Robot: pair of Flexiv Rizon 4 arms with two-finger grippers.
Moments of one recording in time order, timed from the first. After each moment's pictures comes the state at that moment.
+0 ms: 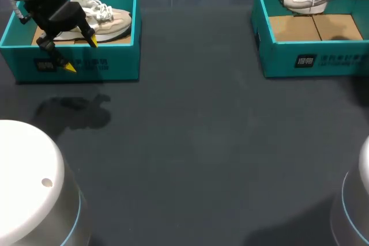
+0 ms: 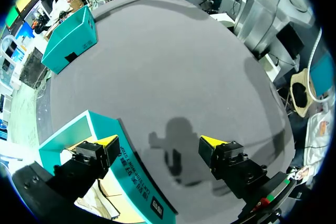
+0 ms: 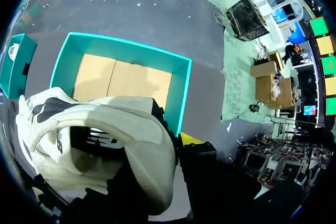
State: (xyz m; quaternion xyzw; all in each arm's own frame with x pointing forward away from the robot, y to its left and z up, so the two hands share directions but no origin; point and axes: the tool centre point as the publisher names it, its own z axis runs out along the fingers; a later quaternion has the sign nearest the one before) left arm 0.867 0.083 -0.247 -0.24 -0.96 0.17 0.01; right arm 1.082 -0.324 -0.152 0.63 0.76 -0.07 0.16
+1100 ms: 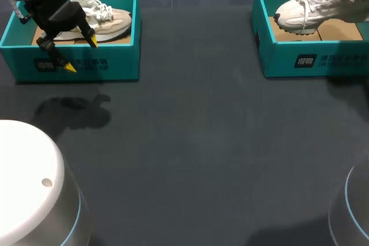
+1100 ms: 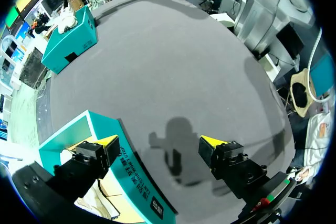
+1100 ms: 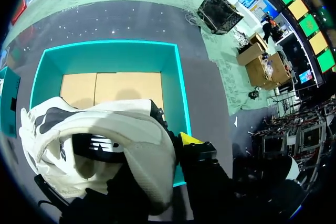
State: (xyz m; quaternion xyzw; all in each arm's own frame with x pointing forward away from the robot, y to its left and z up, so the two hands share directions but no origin) left arm 0.867 0.083 -0.247 -0.24 -0.96 0.17 0.01; right arm 1.059 -0.334 -0.221 0.70 0.67 0.00 0.23
